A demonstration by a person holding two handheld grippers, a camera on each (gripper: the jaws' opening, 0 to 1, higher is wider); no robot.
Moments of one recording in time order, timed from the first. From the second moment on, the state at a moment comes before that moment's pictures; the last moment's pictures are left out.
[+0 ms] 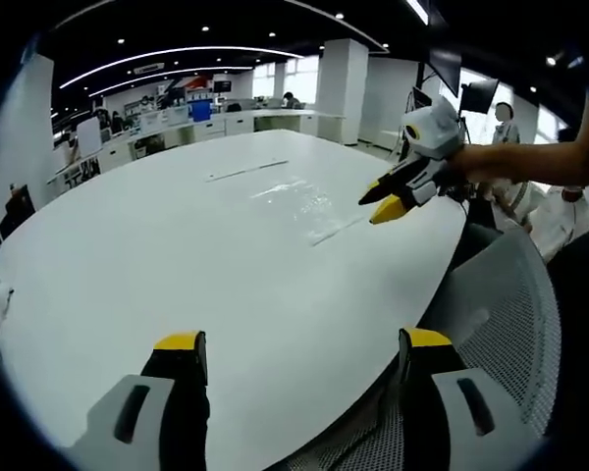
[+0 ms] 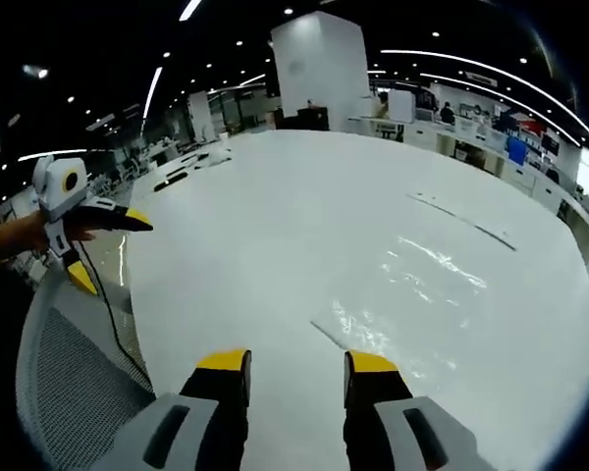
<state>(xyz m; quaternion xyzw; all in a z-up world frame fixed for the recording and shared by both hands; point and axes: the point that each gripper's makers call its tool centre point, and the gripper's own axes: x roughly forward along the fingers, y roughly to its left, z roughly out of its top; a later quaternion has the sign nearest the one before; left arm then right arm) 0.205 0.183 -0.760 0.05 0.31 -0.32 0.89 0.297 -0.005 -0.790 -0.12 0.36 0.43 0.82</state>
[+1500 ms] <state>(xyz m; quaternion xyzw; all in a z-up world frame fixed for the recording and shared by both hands) 0.213 0.187 -0.770 0.04 0.34 -0.30 0.89 0.341 0.001 -0.858 -0.18 0.41 0.45 0.77</state>
